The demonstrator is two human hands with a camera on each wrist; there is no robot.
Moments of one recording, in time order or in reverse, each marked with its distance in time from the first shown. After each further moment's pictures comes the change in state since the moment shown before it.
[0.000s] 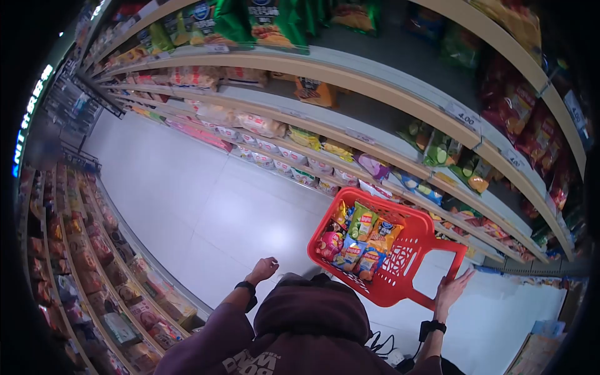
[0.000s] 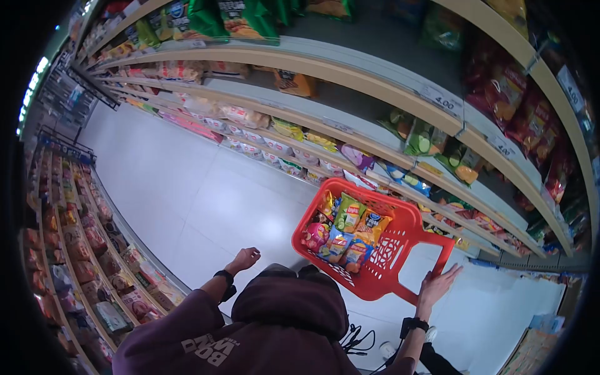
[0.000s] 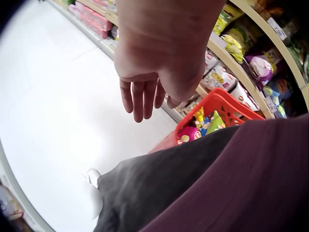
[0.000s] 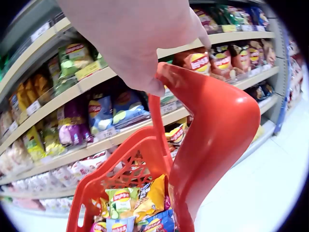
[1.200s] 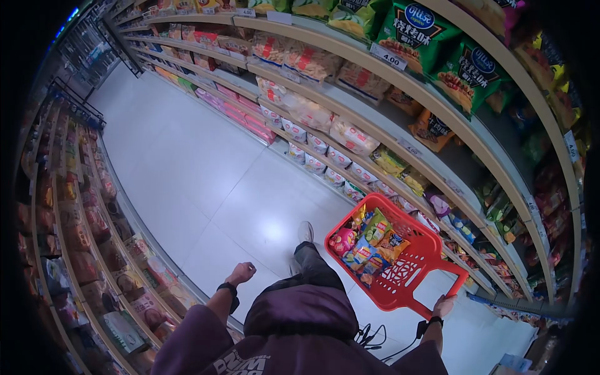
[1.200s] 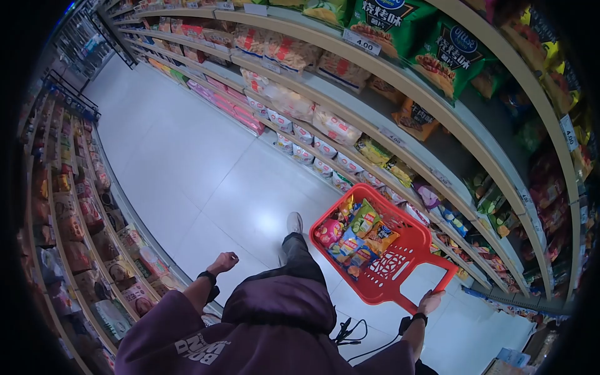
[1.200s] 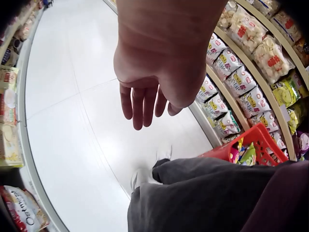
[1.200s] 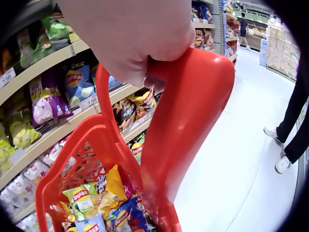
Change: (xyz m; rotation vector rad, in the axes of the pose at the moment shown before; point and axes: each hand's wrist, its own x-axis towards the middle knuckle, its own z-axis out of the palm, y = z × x) left_hand -0.051 -0.297 -0.168 -0.103 -0.014 -0.203; right_hand -0.102 -0.128 0.077 -0.040 -0.102 0.216
